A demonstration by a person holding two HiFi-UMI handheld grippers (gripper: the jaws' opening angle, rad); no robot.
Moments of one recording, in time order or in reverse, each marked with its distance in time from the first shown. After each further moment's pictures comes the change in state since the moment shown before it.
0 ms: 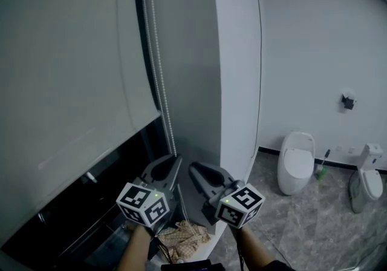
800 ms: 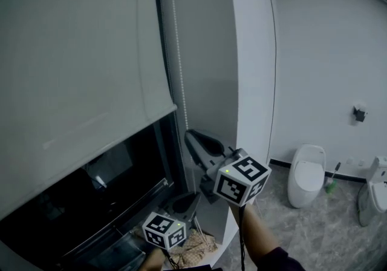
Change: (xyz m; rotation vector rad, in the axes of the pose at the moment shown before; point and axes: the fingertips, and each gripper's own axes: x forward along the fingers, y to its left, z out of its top) left arm -0.031 -0.019 -0.110 -0.067 0.164 0.004; right arm 0.083 0.023 0.087 -0.109 -0.052 0.108
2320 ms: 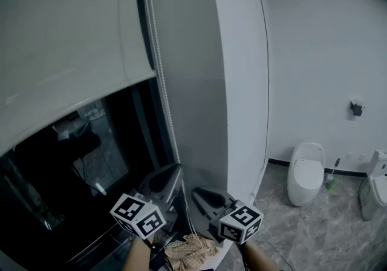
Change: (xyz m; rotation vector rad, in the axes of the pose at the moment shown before) left arm -0.003 0.015 0.148 0.054 -0.227 -0.027; right arm -0.094 -0.001 -0.138 0.111 0.201 -0.060
